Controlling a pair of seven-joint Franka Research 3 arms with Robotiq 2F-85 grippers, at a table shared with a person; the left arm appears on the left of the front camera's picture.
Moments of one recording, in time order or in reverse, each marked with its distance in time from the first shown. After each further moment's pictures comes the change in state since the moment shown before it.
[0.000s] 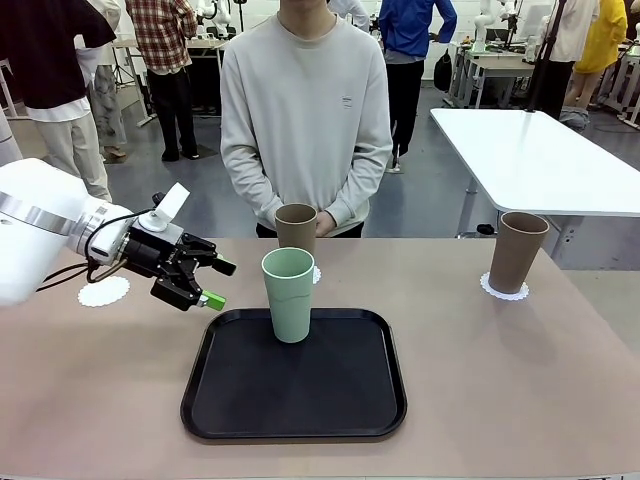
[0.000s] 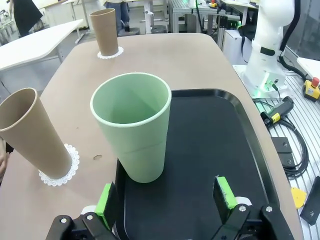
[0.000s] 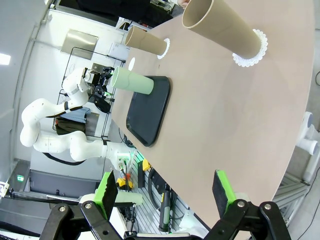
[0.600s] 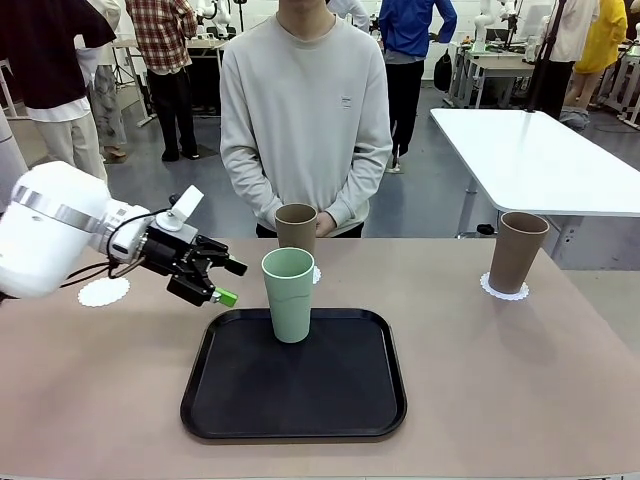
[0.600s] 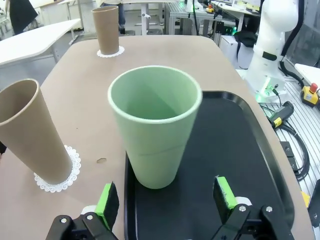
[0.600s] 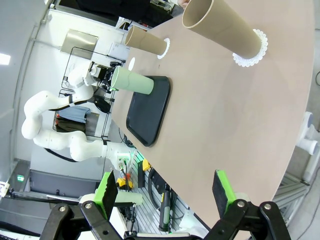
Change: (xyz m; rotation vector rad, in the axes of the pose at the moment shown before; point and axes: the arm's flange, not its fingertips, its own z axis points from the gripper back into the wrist) left arm -0.016 0.039 -0.027 -0.055 -0.028 0.040; right arm 0.000 0.000 0.000 0.000 0.000 0.000
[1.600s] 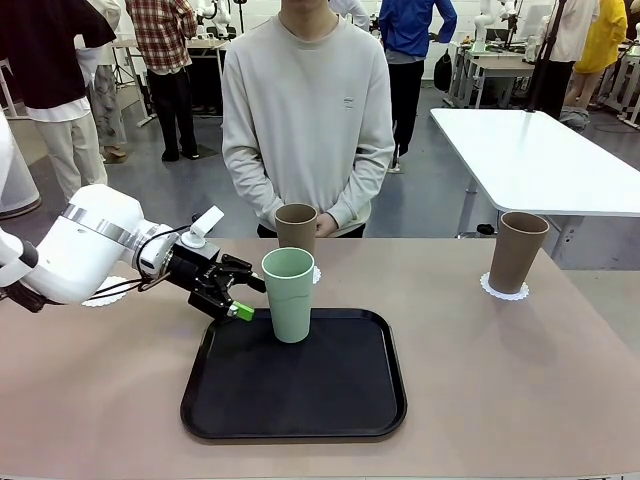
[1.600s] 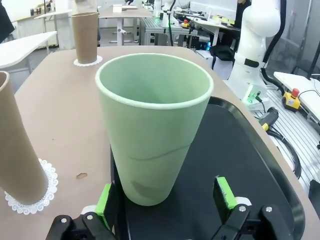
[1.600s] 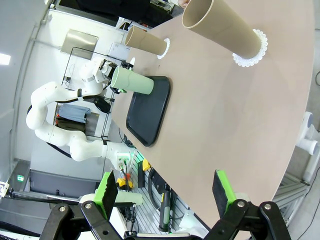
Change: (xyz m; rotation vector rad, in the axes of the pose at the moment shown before) left arm -0.030 0.023 -0.042 -0.145 -0.092 -0.005; right arm 0.000 0.000 0.000 0.000 0.000 0.000
